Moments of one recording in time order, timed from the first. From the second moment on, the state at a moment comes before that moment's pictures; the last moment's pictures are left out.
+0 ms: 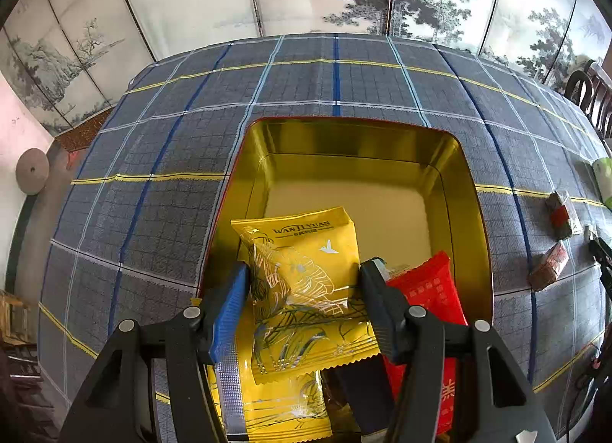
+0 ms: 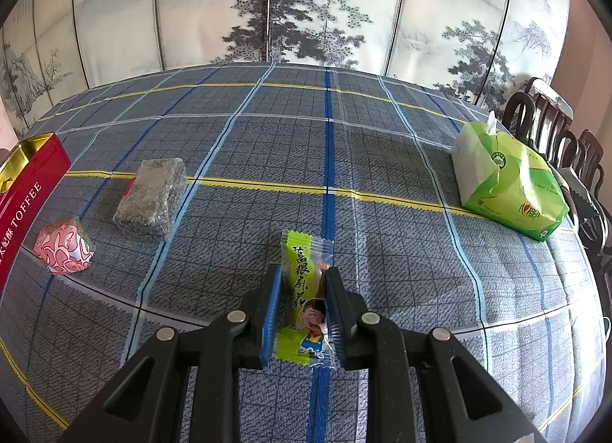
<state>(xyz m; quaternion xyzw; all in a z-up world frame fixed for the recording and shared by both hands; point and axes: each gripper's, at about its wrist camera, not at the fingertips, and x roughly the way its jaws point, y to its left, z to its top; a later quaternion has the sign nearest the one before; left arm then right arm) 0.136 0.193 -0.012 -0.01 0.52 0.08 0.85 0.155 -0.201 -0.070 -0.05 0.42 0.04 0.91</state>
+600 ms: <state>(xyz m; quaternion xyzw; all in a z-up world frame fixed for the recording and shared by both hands) 0.134 0.194 -0.013 0.00 0.52 0.08 0.85 0.156 -0.202 -0.071 -0.05 0.42 0.04 0.91</state>
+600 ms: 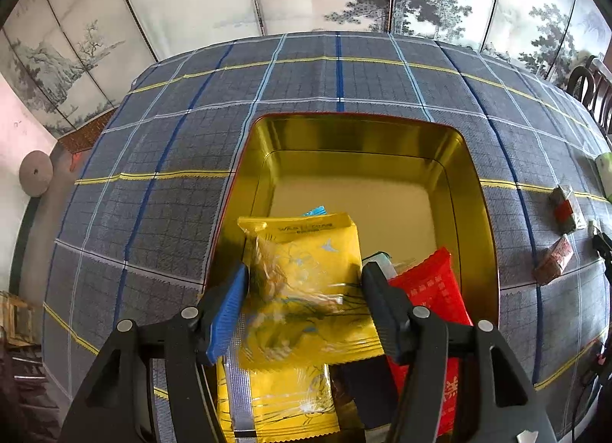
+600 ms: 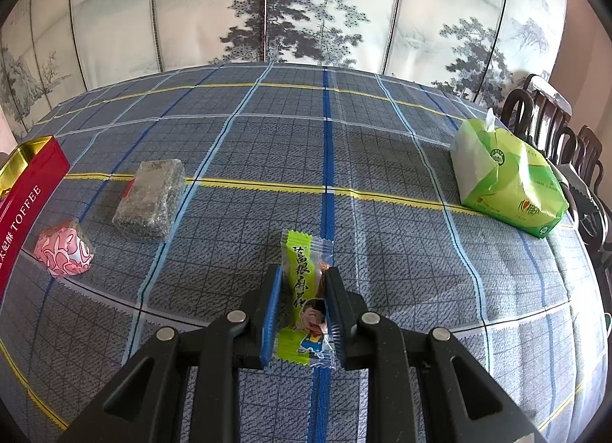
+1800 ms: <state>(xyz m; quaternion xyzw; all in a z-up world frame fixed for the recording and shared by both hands) 0.095 0.196 0.019 -0.02 0.48 0.10 0.87 0.156 -0.201 -0.073 -0.05 0.42 0.03 0.91</state>
